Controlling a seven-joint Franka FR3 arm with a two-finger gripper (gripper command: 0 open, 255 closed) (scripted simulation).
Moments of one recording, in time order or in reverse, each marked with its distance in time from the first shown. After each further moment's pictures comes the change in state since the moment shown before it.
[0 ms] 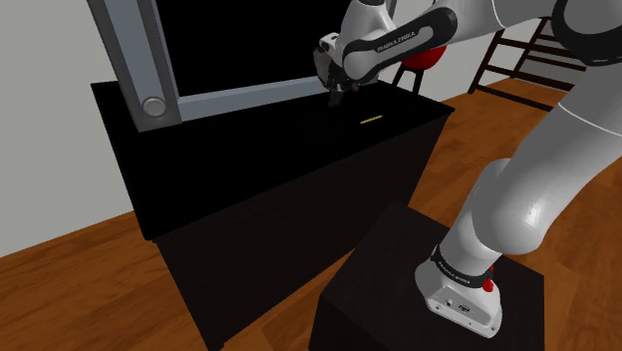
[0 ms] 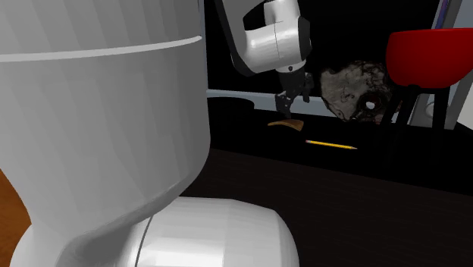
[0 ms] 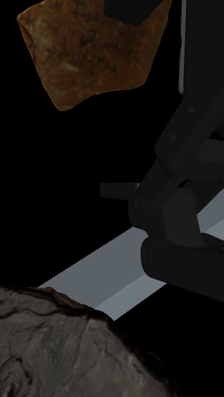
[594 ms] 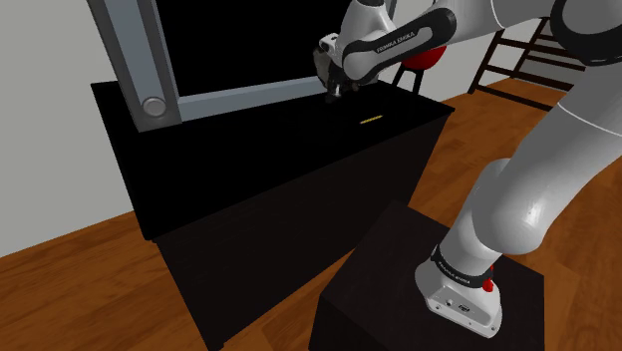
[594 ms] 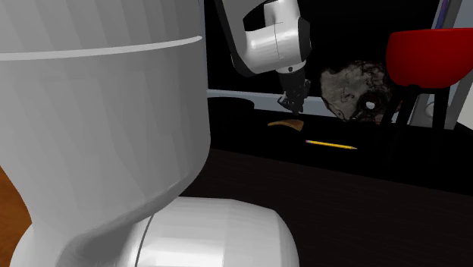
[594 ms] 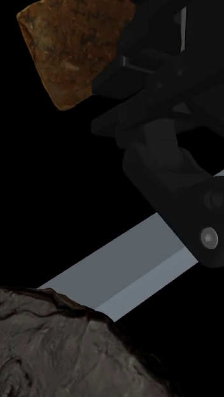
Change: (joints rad) arm 0.000 0.004 -0.001 0.000 0.001 0.005 0.000
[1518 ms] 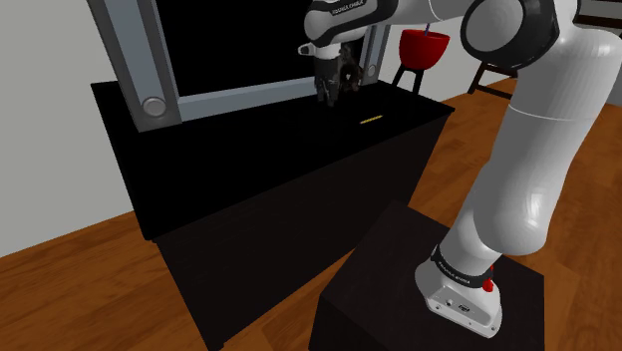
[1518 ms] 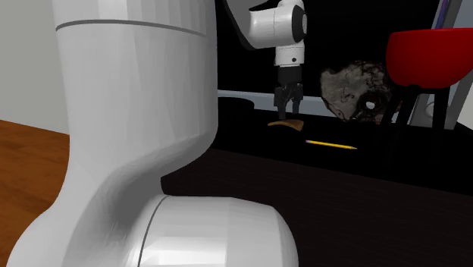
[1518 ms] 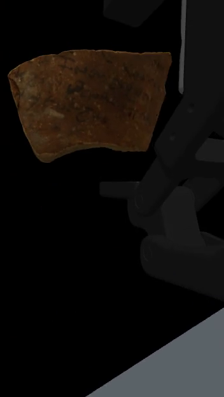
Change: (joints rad) arm 0.050 0.313 -0.041 0.481 0.320 -0.681 -0.451
